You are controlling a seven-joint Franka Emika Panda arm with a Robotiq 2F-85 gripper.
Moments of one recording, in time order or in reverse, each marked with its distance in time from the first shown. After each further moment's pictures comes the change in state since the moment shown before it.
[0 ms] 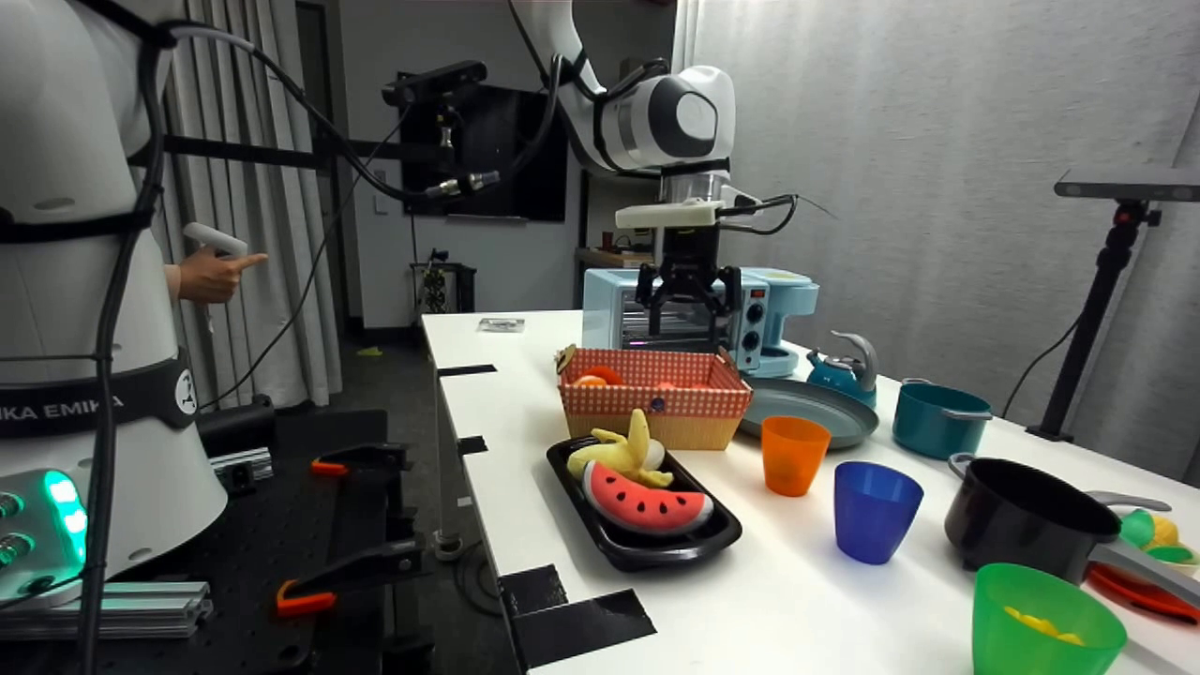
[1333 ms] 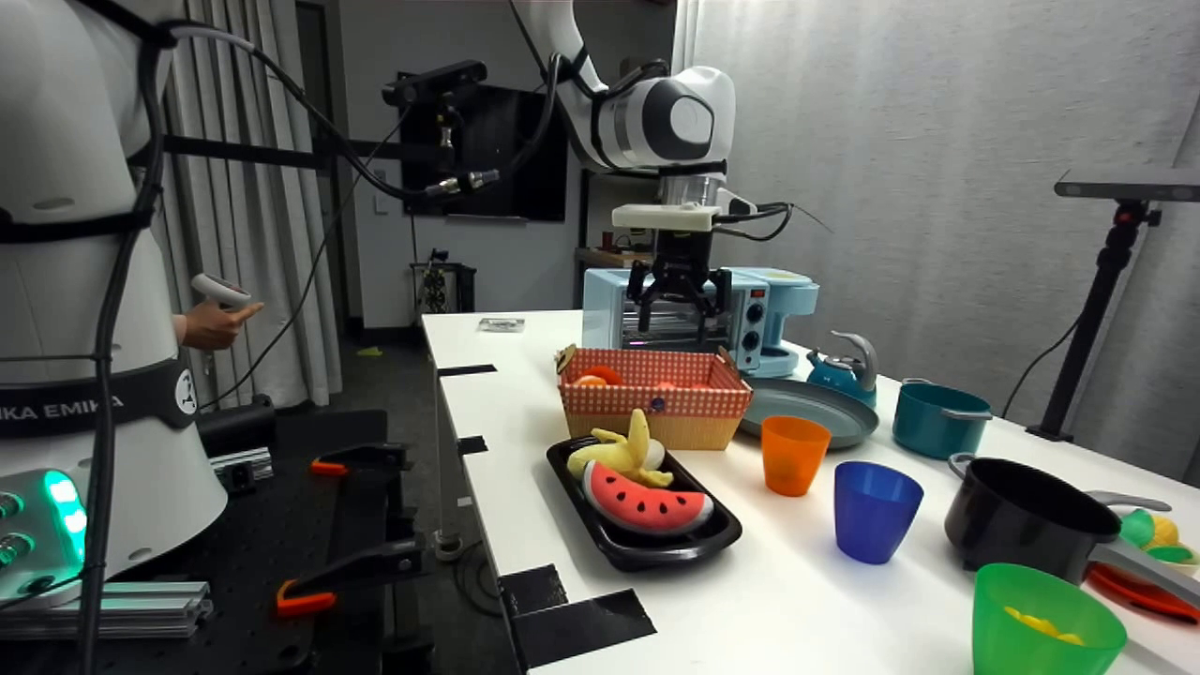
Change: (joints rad) arm -0.006 0.000 0.019 -0.002 0.081 0.000 -0.089
